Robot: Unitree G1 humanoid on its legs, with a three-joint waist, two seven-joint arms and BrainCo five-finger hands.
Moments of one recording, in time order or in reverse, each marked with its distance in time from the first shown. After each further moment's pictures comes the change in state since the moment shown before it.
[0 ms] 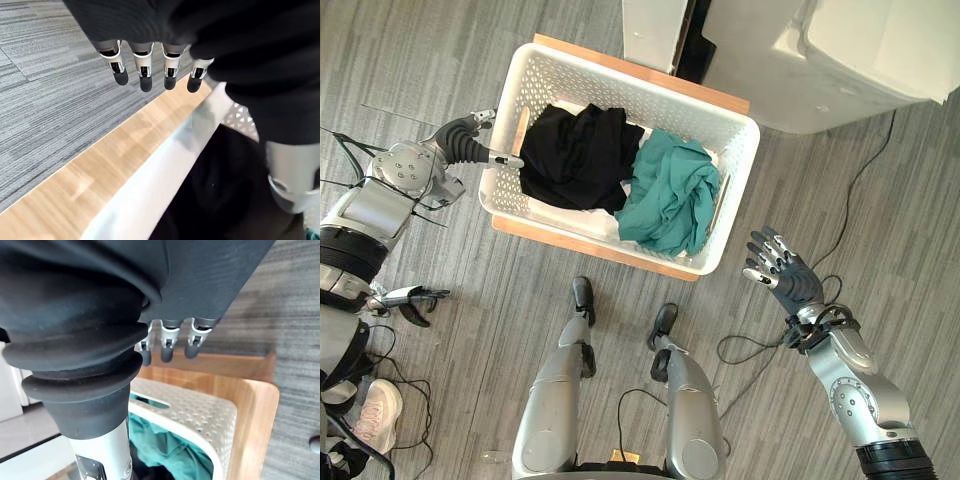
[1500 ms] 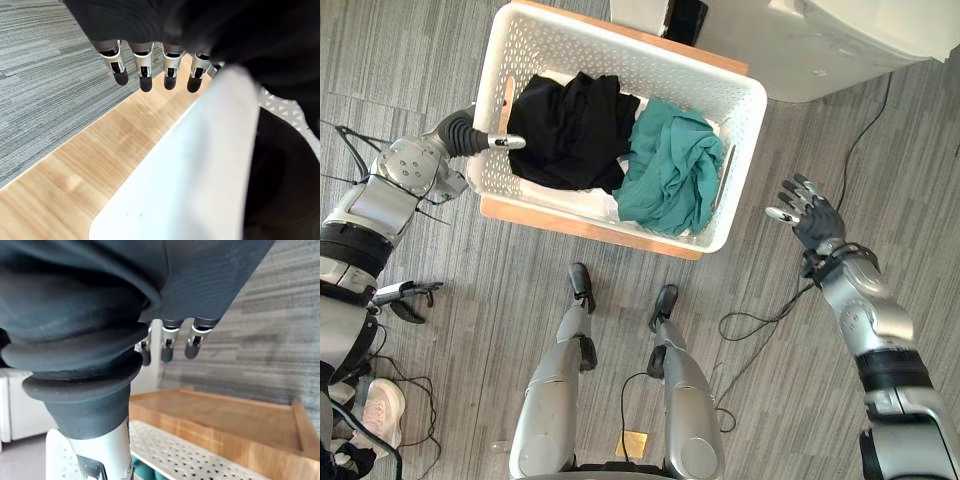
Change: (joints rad) left arm -0.055 -0.064 0.038 0.087 0.056 -0.086 0.047; right arm -0.559 -0.068 0.120 0.533 -0.052 0.015 0.013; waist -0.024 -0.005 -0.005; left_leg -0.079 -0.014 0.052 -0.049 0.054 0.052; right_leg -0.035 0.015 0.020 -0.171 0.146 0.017
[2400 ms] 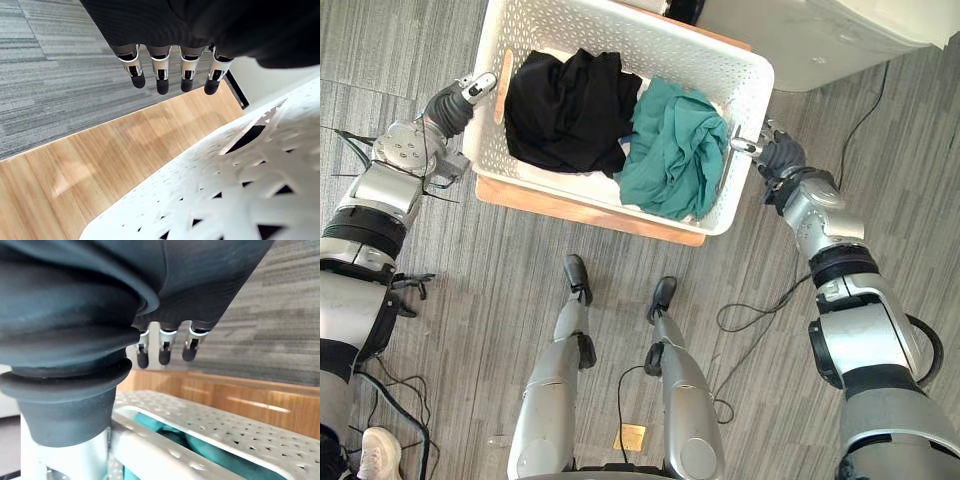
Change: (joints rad) left arm -0.067 -0.108 0.157 0.181 -0.033 -0.004 0.030; right arm -0.542 0.123 0.232 0.502 -0.095 0.015 0.018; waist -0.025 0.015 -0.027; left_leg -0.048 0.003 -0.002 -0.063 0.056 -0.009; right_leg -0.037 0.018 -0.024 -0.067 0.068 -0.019
